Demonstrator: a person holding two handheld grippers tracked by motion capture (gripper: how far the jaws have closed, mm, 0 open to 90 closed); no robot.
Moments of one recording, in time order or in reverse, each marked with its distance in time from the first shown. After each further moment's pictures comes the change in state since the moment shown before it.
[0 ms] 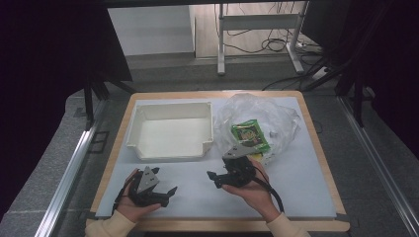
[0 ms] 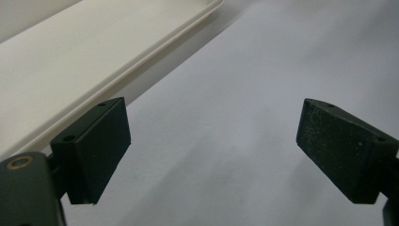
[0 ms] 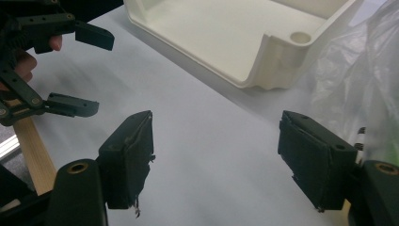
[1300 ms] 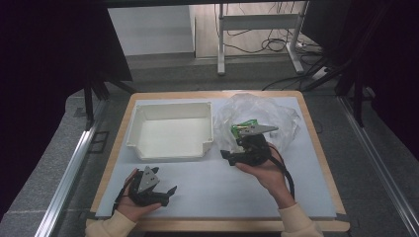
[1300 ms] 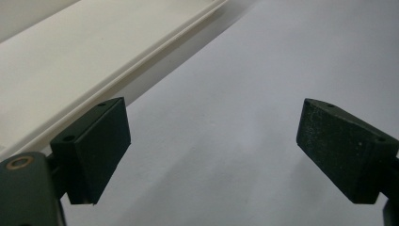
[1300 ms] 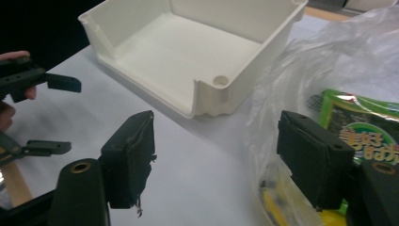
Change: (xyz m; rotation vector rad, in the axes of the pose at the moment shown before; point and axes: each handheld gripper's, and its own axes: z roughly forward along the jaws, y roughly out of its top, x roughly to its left) left arm 0.000 0.000 0.001 0.013 0.013 -0.002; right arm -0.045 0.033 -0.029 -0.037 -0.057 0.081
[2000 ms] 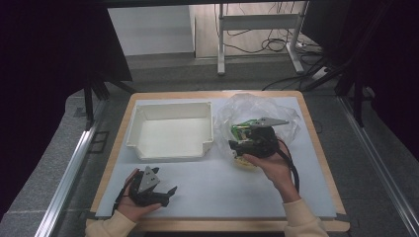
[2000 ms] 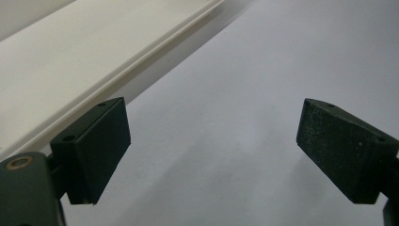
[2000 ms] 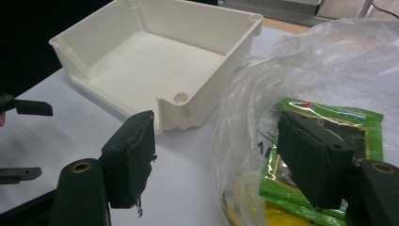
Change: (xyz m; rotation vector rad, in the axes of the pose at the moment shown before) left arm 0.000 0.000 0.000 0.005 -0.006 0.006; right arm -0.024 0.006 -0.008 -0.046 -0.062 0.049
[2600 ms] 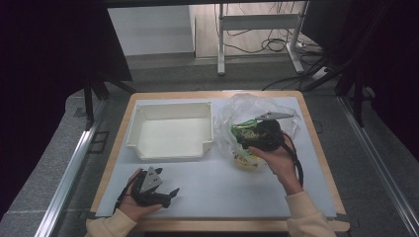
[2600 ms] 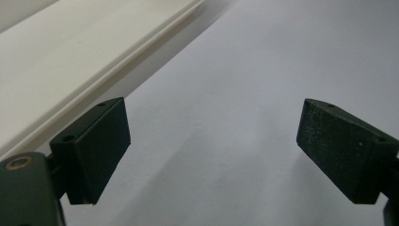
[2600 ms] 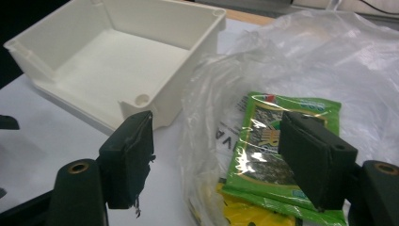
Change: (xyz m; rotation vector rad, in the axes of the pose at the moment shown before) left arm 0.000 0.000 0.006 0.004 -0.056 0.047; right arm -0.022 0.007 0.002 0.042 -0.083 0.045
